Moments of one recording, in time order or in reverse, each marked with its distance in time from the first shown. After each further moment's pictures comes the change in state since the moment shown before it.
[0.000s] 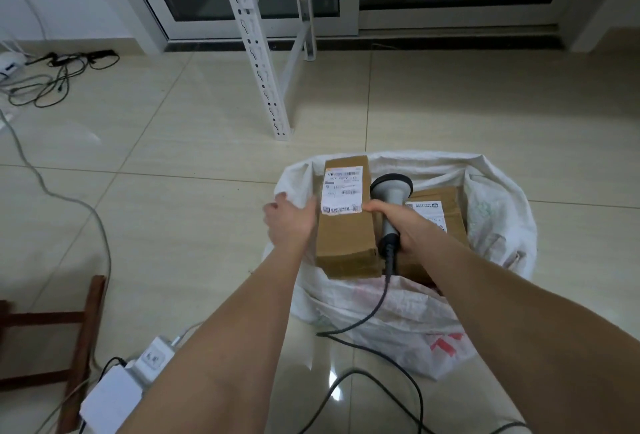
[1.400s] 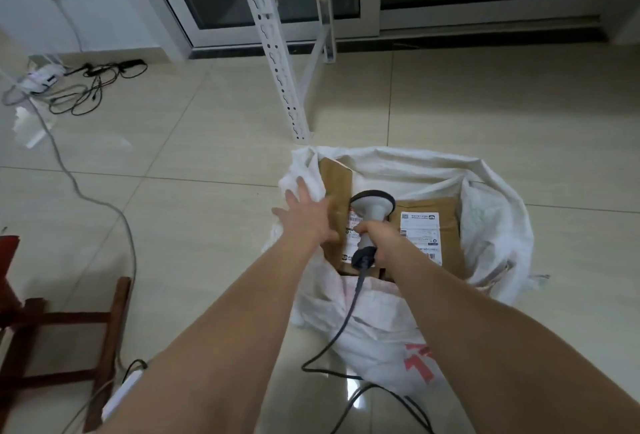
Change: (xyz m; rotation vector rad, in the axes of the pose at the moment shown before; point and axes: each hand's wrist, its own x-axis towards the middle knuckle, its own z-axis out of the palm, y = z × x) left_hand 0.006 0.022 -0.018 1.004 -0.121 0.386; right_hand 0.023 0.014 0.068 -0.013 0.035 0.052
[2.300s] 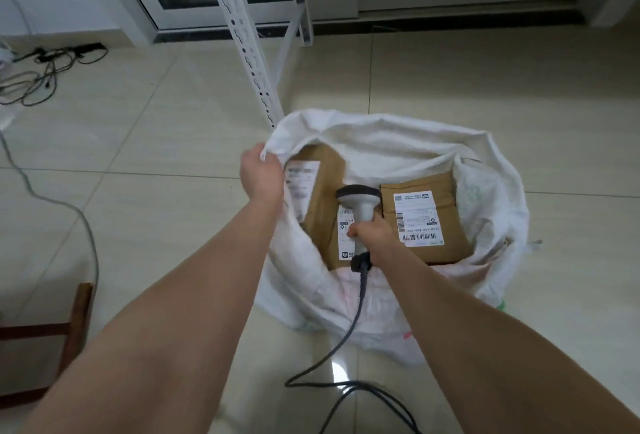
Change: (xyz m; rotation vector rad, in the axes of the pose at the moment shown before) left_hand 0.049 -0.010 -0.018 -1.123 0.621 -0.252; right_hand 0.034 0.019 -0.022 -0.146 0.039 -0.143
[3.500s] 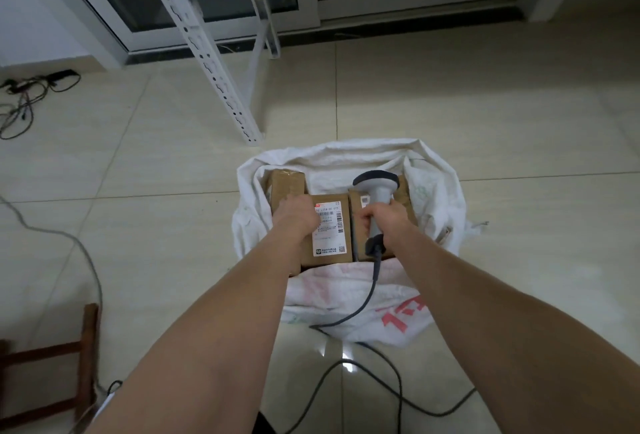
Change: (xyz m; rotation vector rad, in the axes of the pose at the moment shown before) left_hand -0.075 0.031 0.032 0.979 -0.705 0.210; right_hand -0.055 -0.032 -0.086 0.355 0.121 0.075
